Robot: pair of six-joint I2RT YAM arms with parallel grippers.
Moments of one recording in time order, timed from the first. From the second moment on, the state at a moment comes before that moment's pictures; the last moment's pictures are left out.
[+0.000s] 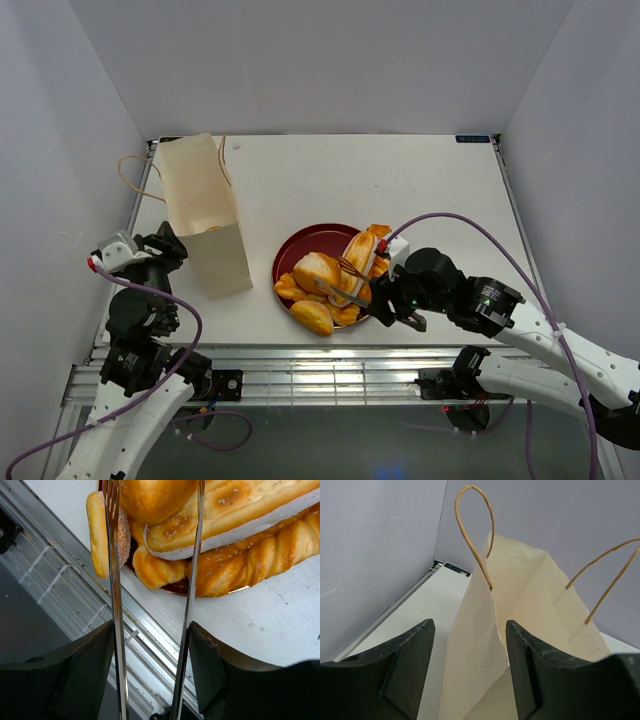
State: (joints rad) left arm -0.43 0.30 0.65 -0.11 -0.77 -0.13; right arm 0.99 0.80 0.82 -0.71 -0.02 0.26
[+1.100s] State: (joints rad) left arm -0.43 0.31 0.65 -0.11 -0.77 -0.13; right arm 0.99 0.86 0.81 -0.72 -0.02 0.24
